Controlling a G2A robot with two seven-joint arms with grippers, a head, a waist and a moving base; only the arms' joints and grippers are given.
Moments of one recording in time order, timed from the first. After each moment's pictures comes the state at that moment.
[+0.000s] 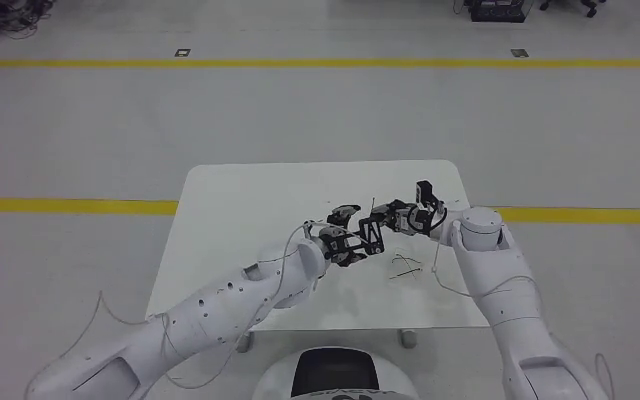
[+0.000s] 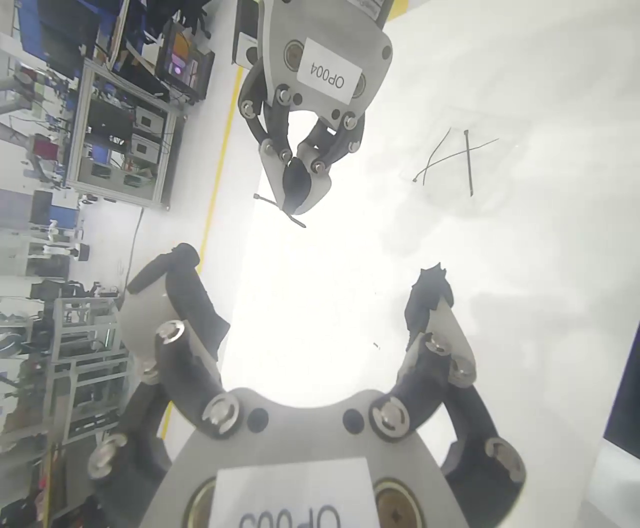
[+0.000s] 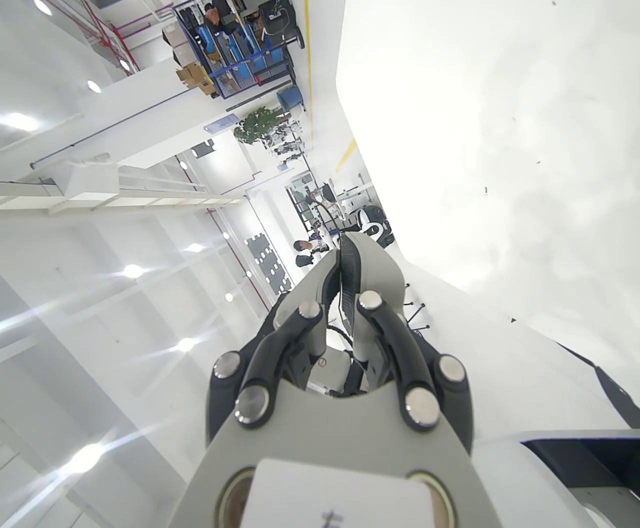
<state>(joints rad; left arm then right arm) 0.98 -1.11 -0.48 -1.70 1.57 -0.20 -0.52 -1.15 -1.31 1.39 -1.09 0.20 0.34 1.01</state>
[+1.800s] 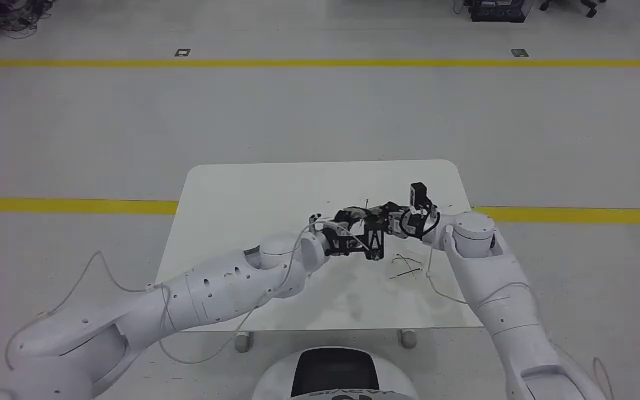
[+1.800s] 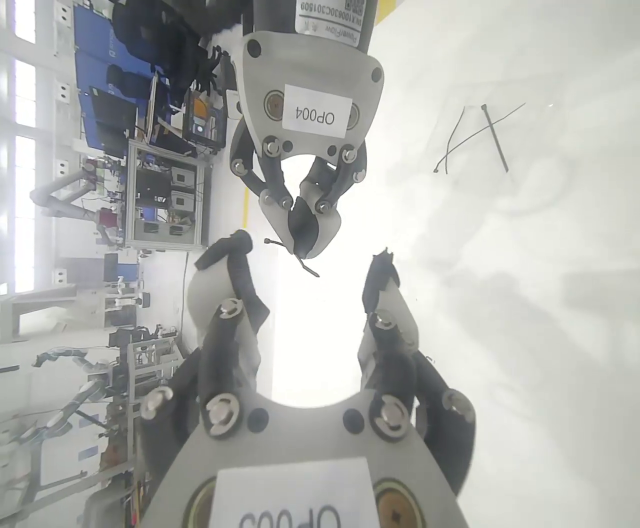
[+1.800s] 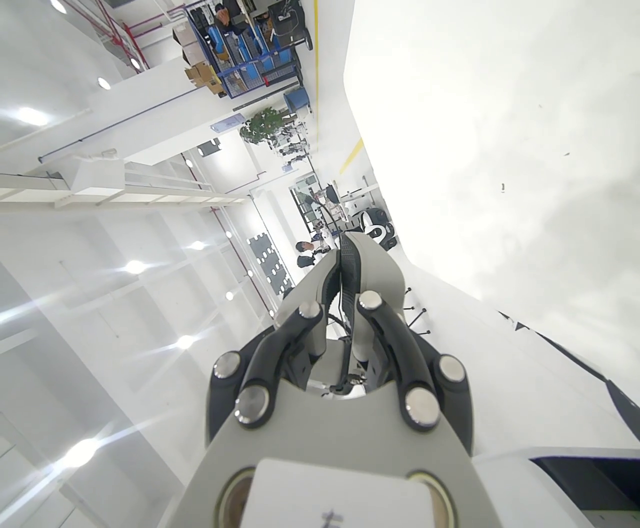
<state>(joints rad) 0.72 -1.07 -0.17 -1.60 1.57 -0.10 -0.34 -1.20 -1.29 1.32 -1.17 0.29 0.33 0.91</state>
